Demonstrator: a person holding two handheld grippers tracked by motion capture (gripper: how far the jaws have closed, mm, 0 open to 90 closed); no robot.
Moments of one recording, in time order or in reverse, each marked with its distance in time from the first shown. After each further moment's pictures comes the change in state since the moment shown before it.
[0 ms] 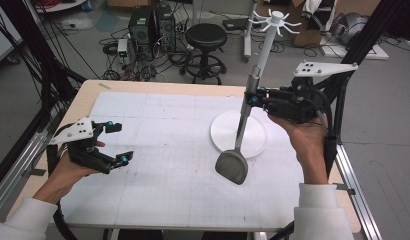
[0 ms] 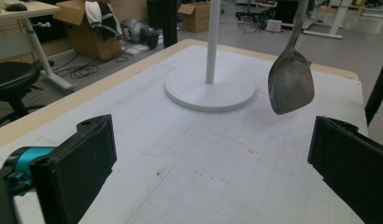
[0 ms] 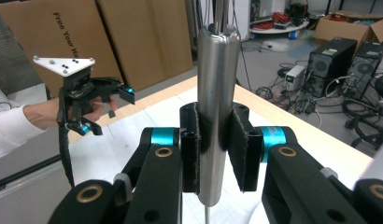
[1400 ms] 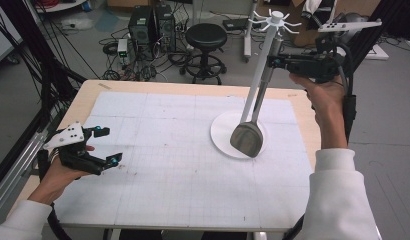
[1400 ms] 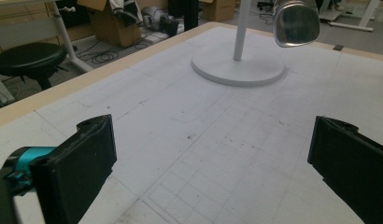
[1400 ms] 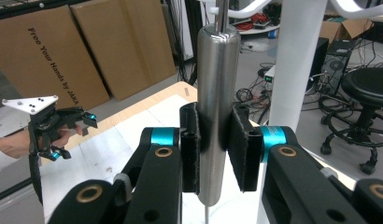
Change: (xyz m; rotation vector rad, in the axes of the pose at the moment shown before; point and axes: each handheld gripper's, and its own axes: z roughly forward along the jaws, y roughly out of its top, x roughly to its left) left arm 0.019 -0.028 -0.014 0.042 0.073 -0.011; right arm -0.078 0.043 -0.013 -0.009 -0.049 0.058
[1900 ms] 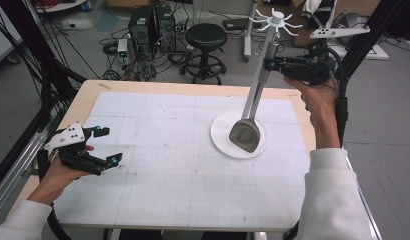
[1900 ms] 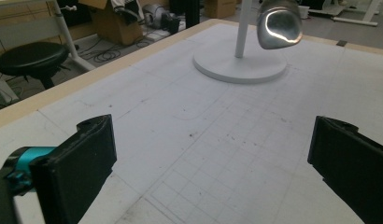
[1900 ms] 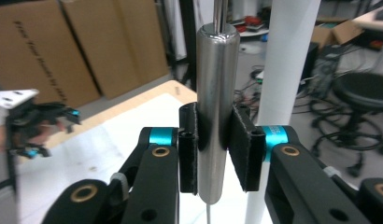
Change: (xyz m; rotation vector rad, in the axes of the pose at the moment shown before) left arm -0.002 0.001 0.000 0.011 0.006 0.012; right arm -0.006 -0.012 0.014 -0.011 -0.038 -0.043
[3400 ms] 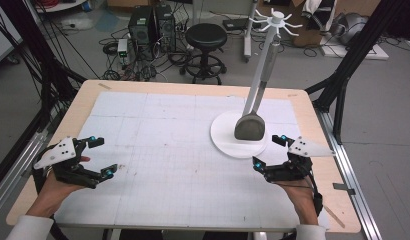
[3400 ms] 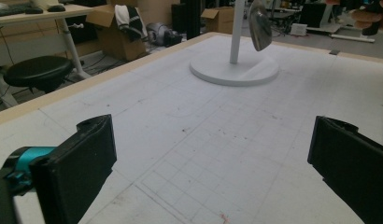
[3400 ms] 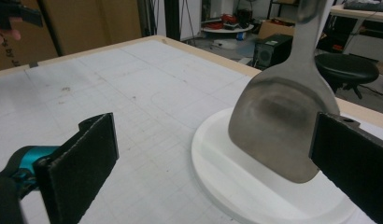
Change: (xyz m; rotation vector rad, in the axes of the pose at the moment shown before) left arm -0.015 -0.029 -0.017 -0.083 0.015 0.001; right arm 0.057 -0.223 -0.004 -0.047 -0.119 -0.071
